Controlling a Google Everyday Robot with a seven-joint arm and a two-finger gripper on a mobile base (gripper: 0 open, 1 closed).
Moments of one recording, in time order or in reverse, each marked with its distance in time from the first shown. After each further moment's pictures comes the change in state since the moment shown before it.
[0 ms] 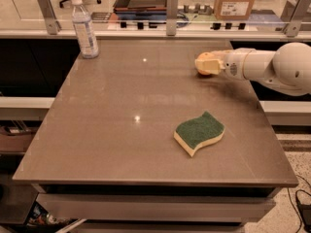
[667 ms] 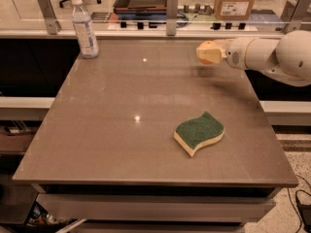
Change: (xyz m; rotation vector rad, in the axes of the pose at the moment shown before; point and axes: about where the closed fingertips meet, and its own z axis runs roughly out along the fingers) arm -0.036 -0.006 -0.006 0.031 -0.039 -0.012
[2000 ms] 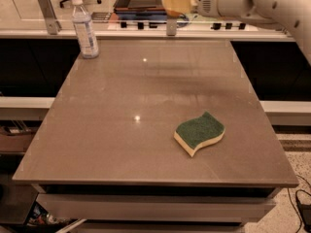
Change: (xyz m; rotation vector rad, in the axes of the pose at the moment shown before) arm -0.161 0.067 0.040 -0.122 -0.134 -0.174
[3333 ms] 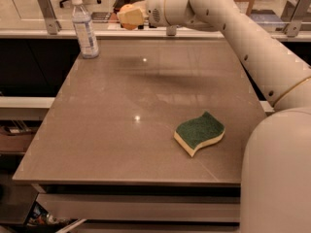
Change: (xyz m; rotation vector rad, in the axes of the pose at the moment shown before) arm 0.015 0.080 0.131 -0.220 0.025 0.067
